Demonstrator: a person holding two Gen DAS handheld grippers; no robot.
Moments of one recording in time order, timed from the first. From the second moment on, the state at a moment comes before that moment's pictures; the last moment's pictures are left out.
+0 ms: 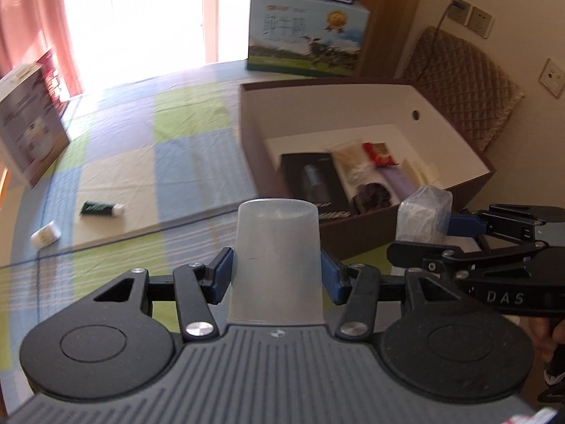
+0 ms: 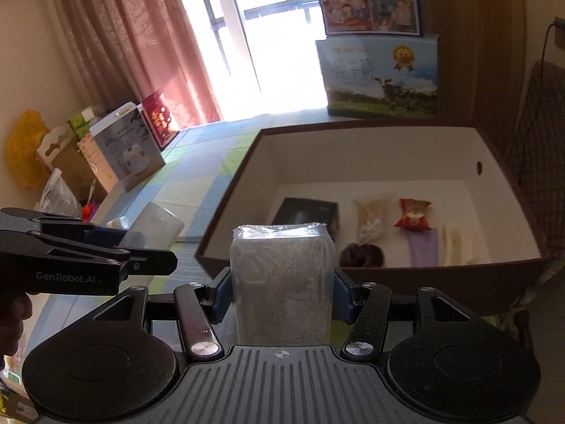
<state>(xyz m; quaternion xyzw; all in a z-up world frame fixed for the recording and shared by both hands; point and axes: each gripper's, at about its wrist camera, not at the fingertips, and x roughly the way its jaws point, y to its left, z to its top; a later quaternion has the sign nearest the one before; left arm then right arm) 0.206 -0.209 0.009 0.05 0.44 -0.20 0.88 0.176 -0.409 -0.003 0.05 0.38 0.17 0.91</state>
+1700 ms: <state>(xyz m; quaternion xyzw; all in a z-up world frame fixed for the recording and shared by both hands) 0.431 -0.402 -0.089 0.01 0.53 -0.10 0.84 0.408 -0.518 -0.071 -0.12 0.43 0.16 0.88</state>
